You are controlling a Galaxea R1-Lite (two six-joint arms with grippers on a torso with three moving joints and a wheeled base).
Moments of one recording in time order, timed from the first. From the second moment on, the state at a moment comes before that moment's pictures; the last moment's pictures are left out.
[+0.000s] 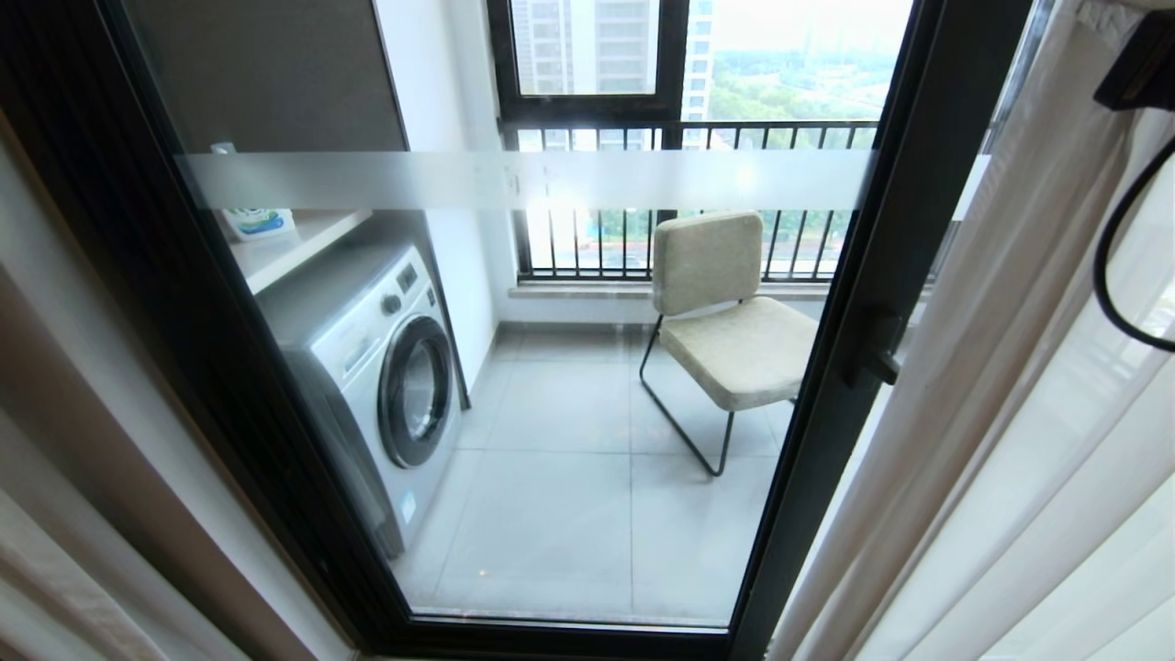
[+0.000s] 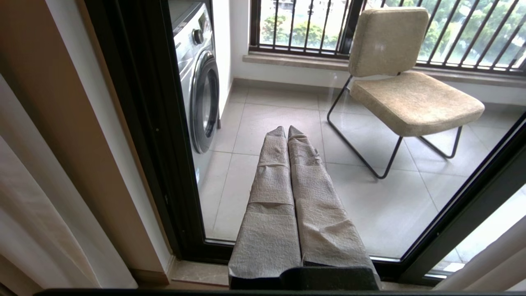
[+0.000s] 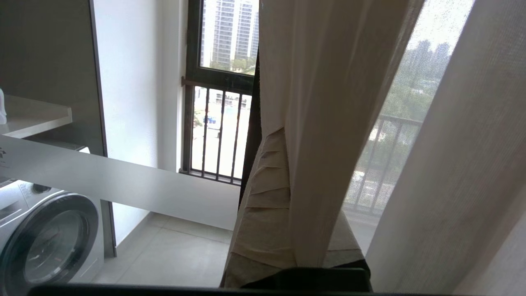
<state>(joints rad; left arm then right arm) 0.00 0.00 0.00 -0.01 0.04 -0.08 0.00 1.49 -1.23 -0.65 0.14 -0.09</state>
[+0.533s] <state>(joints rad) 0.00 0.00 0.00 -0.01 0.04 -0.08 0.00 1.48 -1.21 -0.65 0.14 -0.09</state>
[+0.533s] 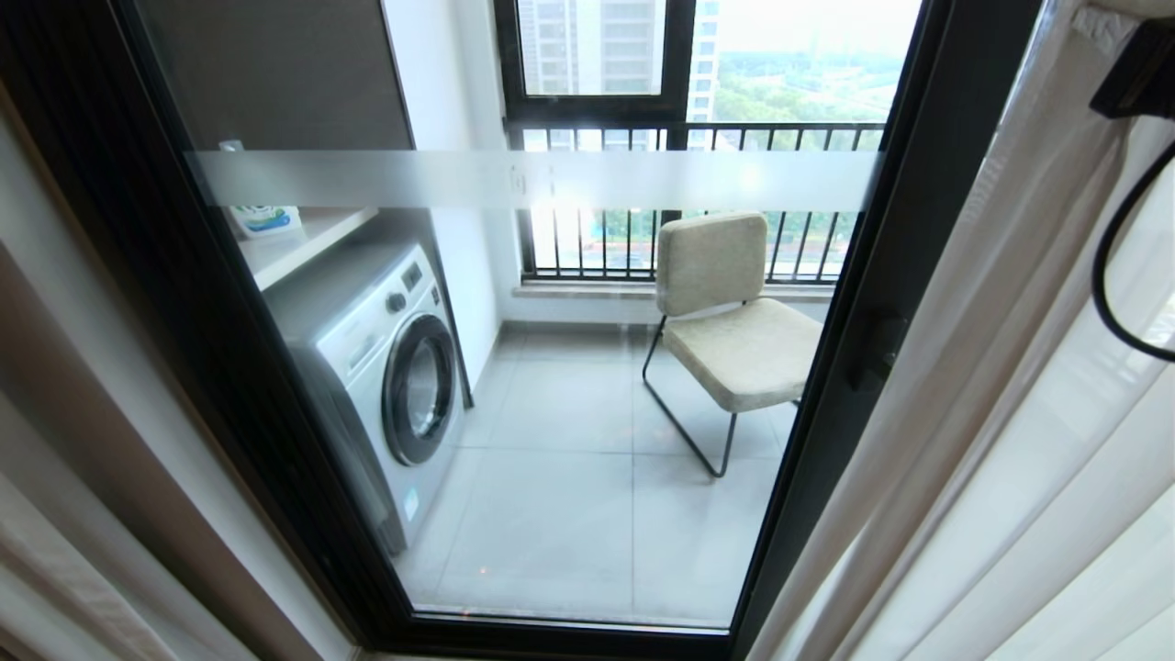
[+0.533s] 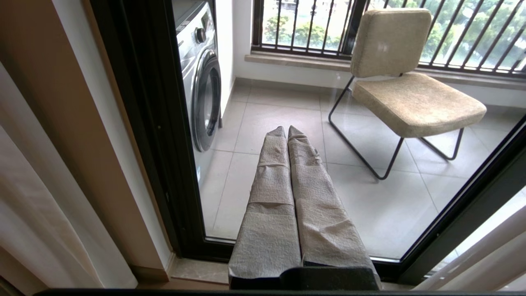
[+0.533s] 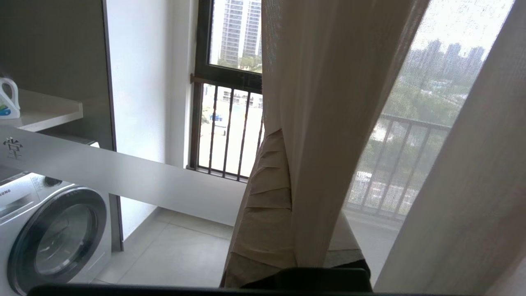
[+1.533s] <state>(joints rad) 0.00 0.00 0.00 -0.01 0.04 -0.08 -0.01 1.44 -1.15 -0.65 0.09 -0.09</state>
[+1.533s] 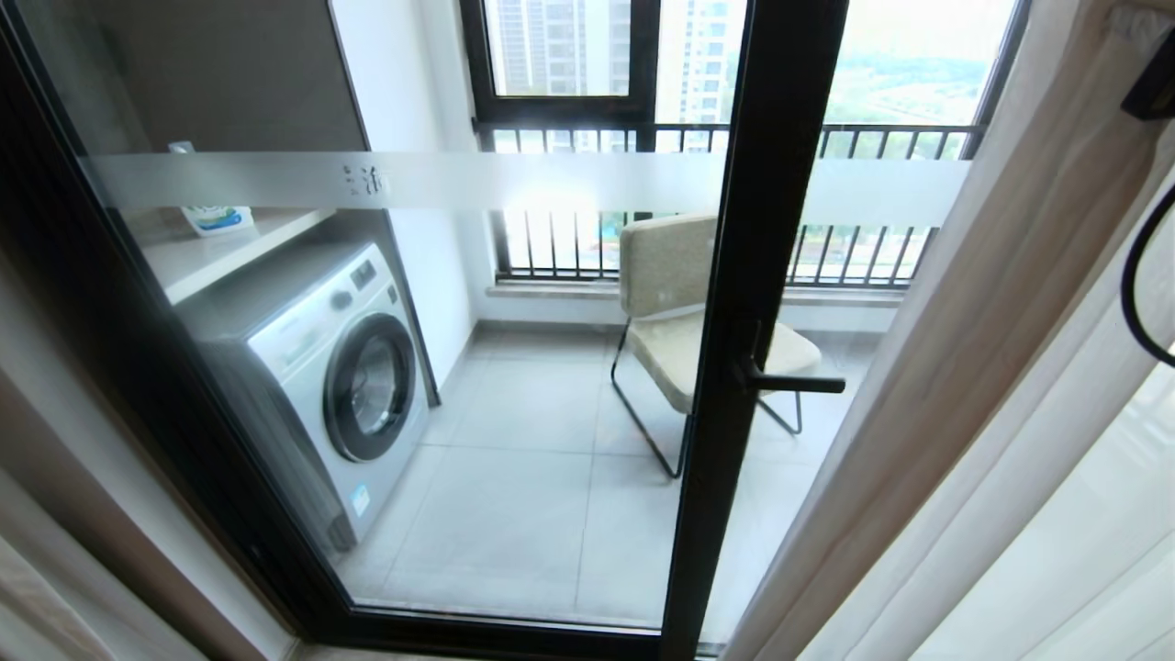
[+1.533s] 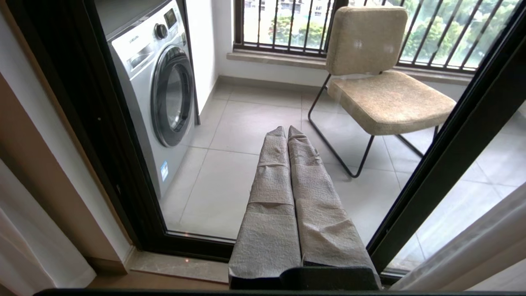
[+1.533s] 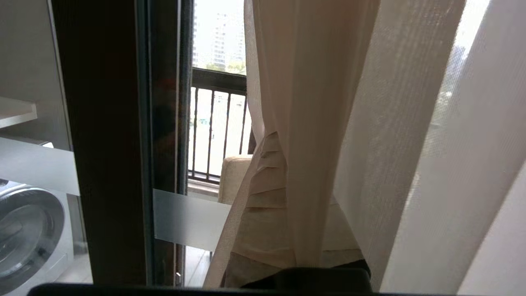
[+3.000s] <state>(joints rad) 0.00 0.00 0.00 -0.01 0.04 -0.08 -0.02 1.41 -1.16 -0.63 -0.10 -0.16</state>
